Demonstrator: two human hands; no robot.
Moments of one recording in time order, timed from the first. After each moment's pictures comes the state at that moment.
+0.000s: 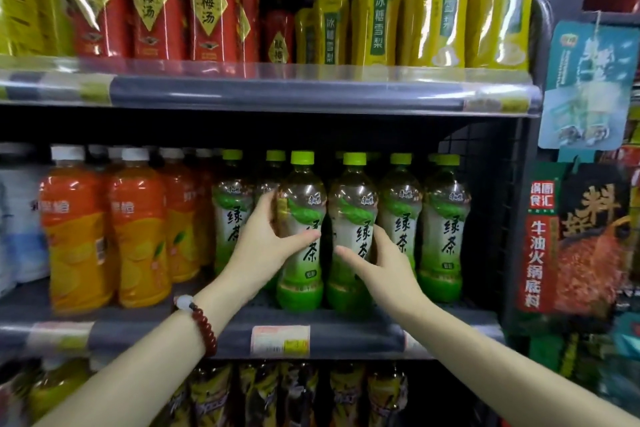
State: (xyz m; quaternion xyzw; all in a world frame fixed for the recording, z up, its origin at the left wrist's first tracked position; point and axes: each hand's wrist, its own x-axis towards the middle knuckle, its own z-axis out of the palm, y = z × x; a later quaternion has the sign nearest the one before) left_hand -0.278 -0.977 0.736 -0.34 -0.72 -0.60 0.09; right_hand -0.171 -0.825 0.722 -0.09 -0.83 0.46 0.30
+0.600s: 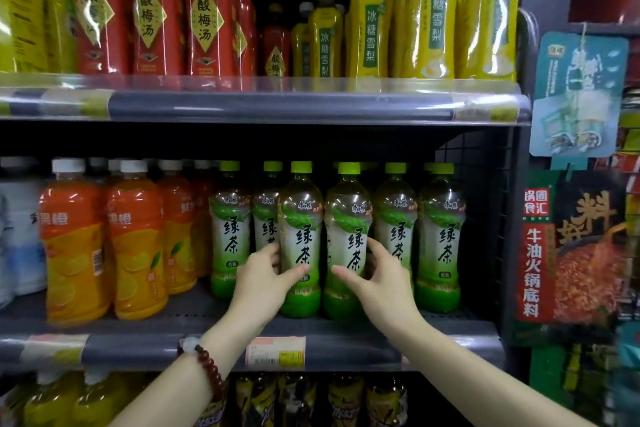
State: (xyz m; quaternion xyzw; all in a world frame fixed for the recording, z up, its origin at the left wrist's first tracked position) left_hand -0.261 -0.967 0.712 -0.25 -0.77 -0.59 0.06; right_hand -0.170 -0.826 0.713 -0.11 -0.82 0.43 0.35
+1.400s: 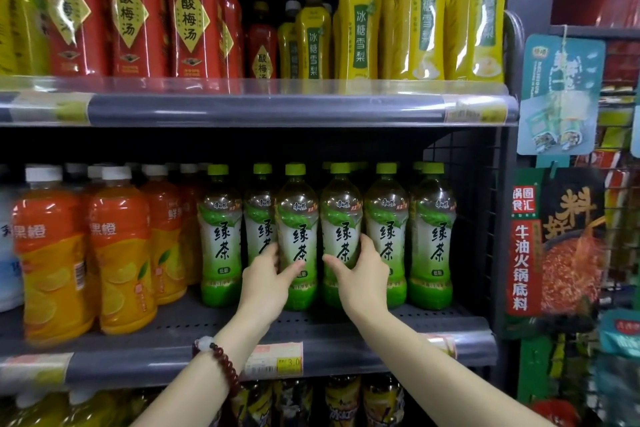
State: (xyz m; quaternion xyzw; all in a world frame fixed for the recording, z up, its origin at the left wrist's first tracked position) left_hand -0.282 -0.951 0.707 -0.25 -0.77 -0.59 0.04; right_hand -0.204 -0.840 0.717 -0.20 -0.77 0.46 0.40
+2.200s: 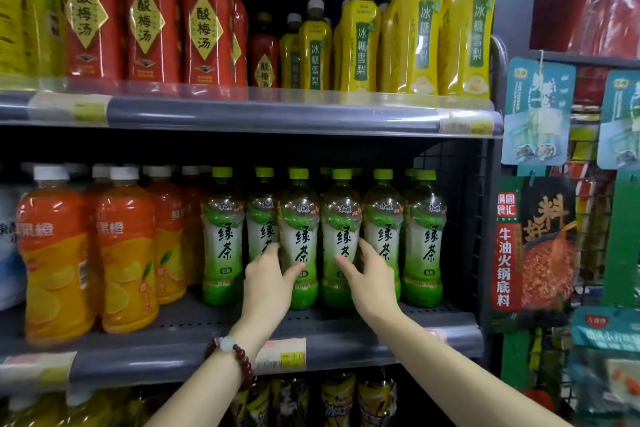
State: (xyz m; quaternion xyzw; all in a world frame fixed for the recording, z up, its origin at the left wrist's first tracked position) left_hand -0.278 -0.954 0.708 -0.25 -0.82 -0.49 0.17; right_hand -0.193 -0.832 0.711 -0.18 -0.80 0.43 0.38
